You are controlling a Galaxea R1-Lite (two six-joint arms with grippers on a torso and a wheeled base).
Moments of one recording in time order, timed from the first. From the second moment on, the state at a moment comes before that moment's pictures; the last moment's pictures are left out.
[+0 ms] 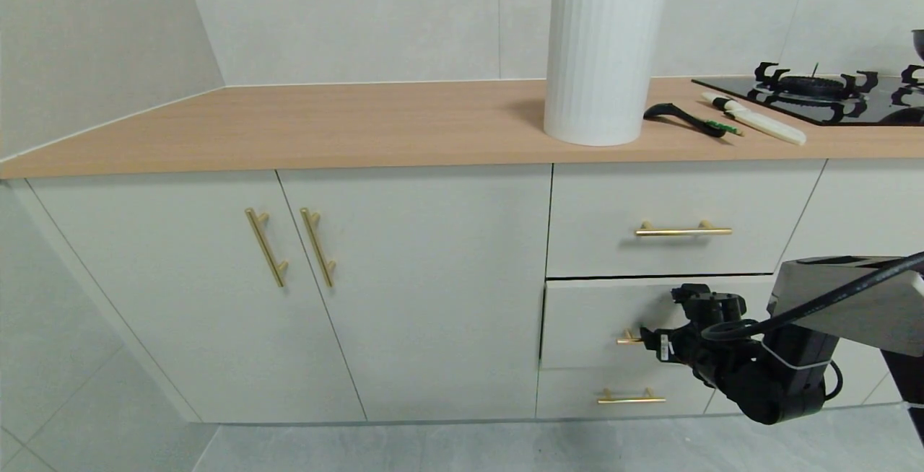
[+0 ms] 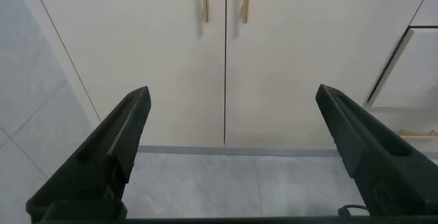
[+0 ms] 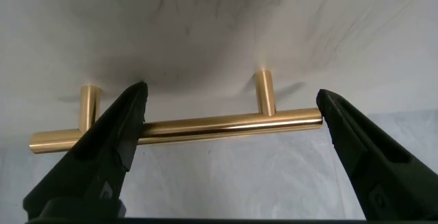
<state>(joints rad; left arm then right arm) 0.00 0.00 0.00 0.00 0.04 -0.01 0.17 2.48 -0.79 -1.09 -0.24 0.12</state>
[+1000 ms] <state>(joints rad) 0.00 0.00 0.00 0.00 0.04 -0.01 0.35 1.79 -0.59 -0.44 -0.19 0.01</state>
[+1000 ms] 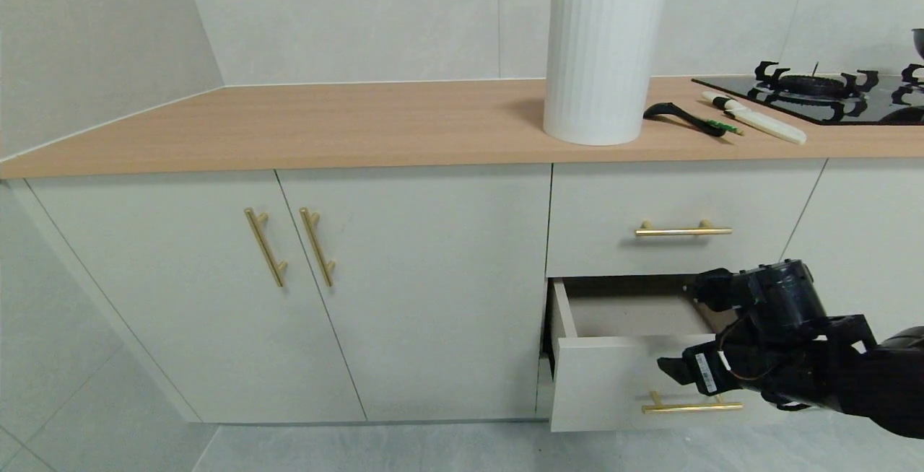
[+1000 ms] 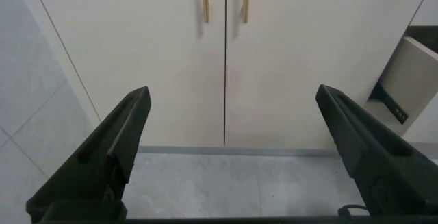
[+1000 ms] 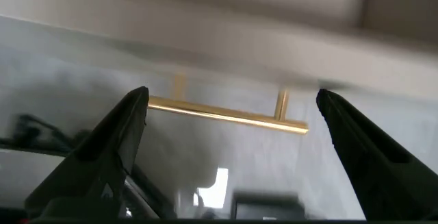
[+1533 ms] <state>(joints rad) 0.00 0.00 0.00 0.00 0.04 -0.01 0.35 1.79 -0.65 -0.59 -0.24 0.12</state>
